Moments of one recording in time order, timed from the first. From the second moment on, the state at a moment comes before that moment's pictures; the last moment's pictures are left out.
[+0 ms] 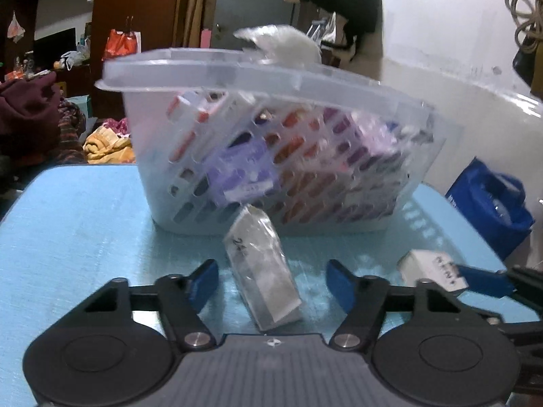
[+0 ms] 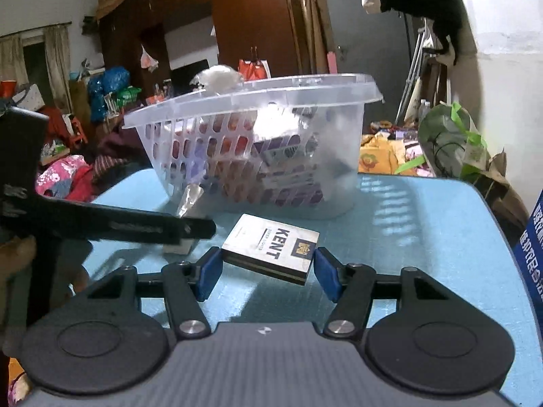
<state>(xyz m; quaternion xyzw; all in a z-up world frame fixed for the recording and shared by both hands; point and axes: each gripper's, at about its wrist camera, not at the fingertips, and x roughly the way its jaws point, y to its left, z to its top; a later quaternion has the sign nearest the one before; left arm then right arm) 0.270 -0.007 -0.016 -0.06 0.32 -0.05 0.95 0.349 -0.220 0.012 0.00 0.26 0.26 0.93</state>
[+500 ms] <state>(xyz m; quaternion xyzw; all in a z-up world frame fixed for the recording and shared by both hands) 0.195 0.025 -0.006 -0.10 0.20 -0.10 0.97 0.327 -0.218 0.004 -0.02 0.22 0.28 0.94</state>
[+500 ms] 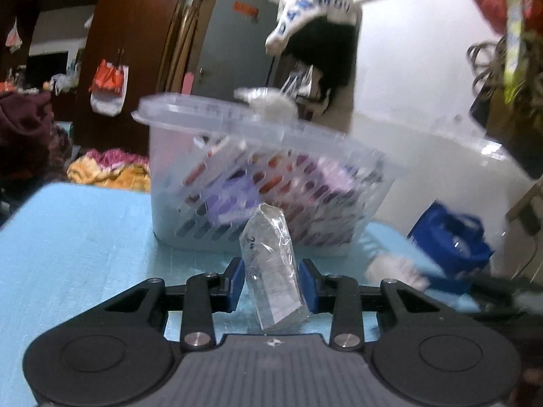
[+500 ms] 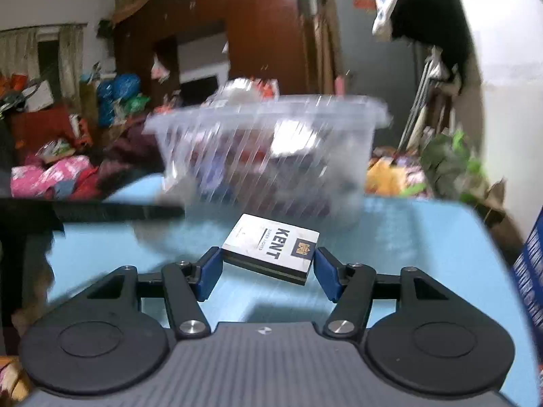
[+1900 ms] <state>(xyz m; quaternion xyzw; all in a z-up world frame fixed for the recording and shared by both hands) 0.228 0.041 0.084 -0.04 0.16 -0.04 0.98 0.352 -0.214 0.085 0.00 0.15 0.20 0.97</state>
